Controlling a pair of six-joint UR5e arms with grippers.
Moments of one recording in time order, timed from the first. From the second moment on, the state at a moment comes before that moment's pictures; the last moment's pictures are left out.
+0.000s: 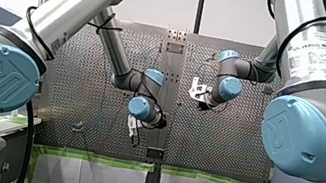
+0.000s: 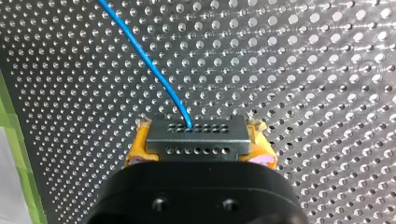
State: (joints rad) left arm -0.54 -2.22 -1.76 -2.56 -1.73 -2.04; right arm 2.02 -1.10 1.68 -0.26 1.47 1.67
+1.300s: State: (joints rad) left arm -0.52 -2.20 -1.54 -2.66 -1.72 -2.08; right arm 1.94 -1.09 1.68 -0.31 1.37 1.73
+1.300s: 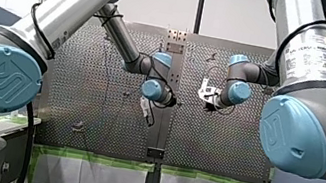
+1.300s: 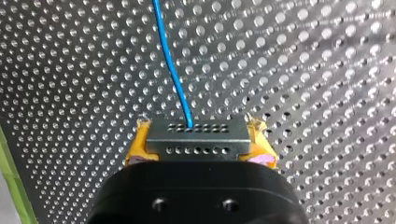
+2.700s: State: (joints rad) left arm -0.43 -2.28 -1.46 -2.74 -1.67 -1.99; right arm 1.86 -1.04 1.63 -0.34 1.37 1.76
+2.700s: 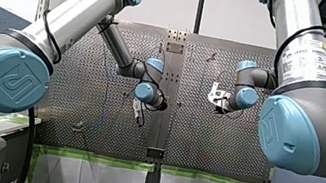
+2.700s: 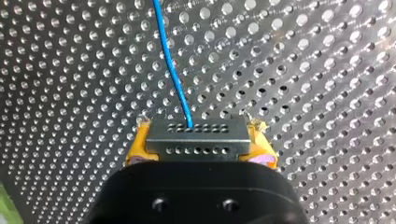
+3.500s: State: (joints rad) left arm -0.60 -2.17 -1.47 -2.96 -1.87 -1.90; right arm 1.84 -1.04 1.63 -0.32 1.37 1.75
